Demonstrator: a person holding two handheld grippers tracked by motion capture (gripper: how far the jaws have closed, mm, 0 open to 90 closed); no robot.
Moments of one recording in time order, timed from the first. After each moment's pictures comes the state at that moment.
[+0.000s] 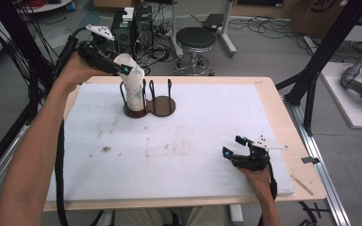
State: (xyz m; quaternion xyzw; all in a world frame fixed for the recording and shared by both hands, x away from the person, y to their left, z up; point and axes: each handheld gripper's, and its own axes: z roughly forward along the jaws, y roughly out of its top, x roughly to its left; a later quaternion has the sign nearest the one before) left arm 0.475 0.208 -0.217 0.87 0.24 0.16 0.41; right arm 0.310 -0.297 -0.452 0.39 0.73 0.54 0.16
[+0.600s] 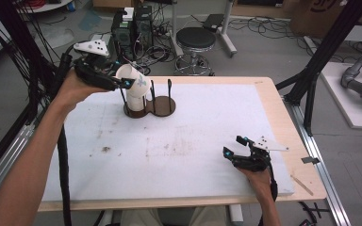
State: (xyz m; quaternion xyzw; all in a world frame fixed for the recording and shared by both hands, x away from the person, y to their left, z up) left arm 0.419 0.203 -0.228 0.84 0.19 0.15 0.48; right arm 0.307 -0.298 -0.452 0.39 0.72 0.55 0.18
